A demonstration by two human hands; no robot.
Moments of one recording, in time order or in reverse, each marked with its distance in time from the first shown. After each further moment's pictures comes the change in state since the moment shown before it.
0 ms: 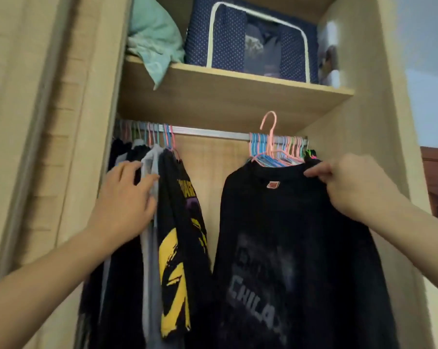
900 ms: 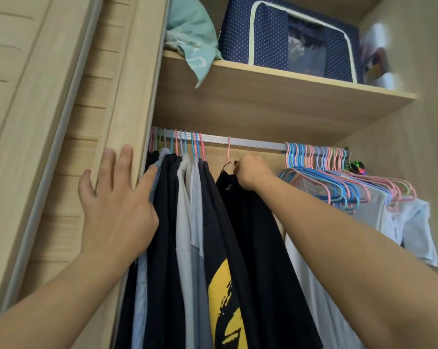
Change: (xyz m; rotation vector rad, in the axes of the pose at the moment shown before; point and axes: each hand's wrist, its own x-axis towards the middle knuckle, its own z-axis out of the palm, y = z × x) left_hand 0.010 -0.073 0.038 0.205 0.256 -0.175; right_hand 0.196 -0.181 0.210 0.102 -0.183 -0.072
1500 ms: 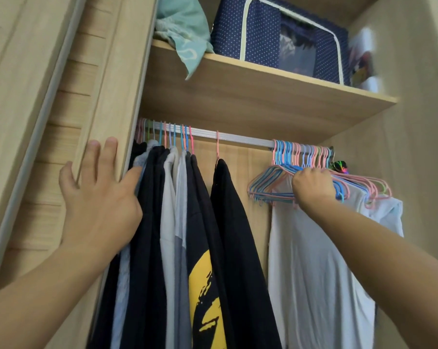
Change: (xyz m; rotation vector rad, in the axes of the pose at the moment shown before) left_hand -0.006 -0.002 0.003 -0.031 -0.004 -0.005; right_hand -0.047 0.142 -0.025 -0.938 0.153 0.089
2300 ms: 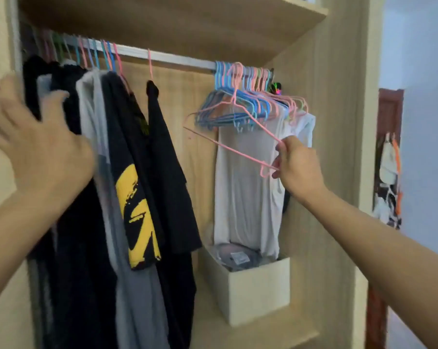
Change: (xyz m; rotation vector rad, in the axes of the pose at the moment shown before) left_hand -0.029 0.058 -0.050 -0.406 -0.199 -0.222; right_hand -0.190 0.093 0.029 1.059 0.042 0.247
